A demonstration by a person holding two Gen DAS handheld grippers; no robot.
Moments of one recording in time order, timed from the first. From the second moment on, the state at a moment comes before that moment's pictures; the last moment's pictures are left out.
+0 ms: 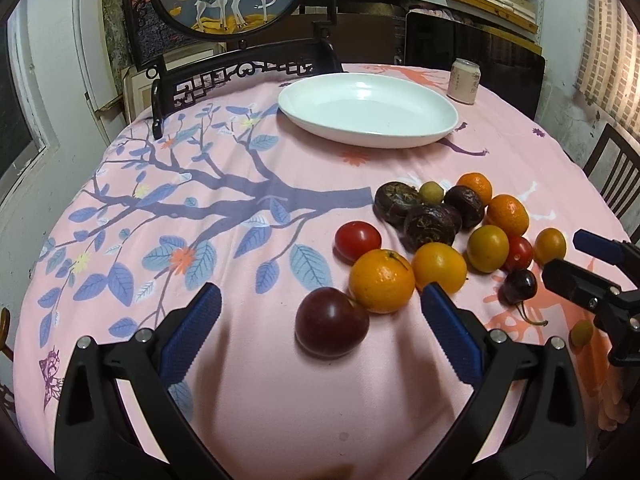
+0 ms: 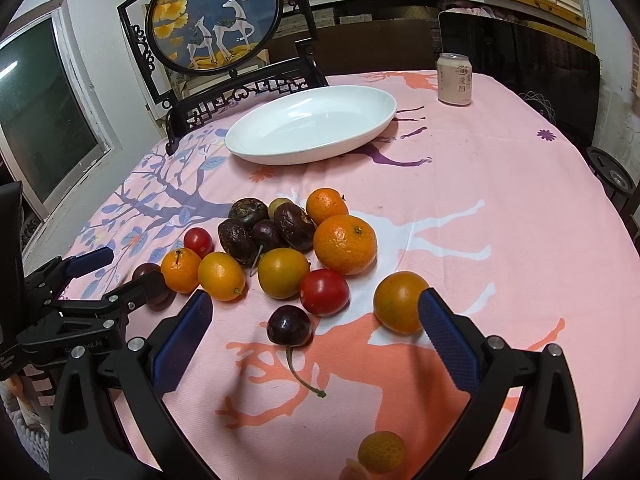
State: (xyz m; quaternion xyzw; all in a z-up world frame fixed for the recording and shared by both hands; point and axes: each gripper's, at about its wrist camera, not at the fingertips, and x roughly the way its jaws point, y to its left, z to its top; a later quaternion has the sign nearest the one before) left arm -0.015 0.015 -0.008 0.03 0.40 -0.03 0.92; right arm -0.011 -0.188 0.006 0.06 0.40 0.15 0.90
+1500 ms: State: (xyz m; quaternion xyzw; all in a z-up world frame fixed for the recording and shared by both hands) left arm -0.014 0.014 -0.010 0.04 0.40 -0.02 0.92; right arm -0.021 -0.210 0.020 0.14 0.34 0.21 0.91
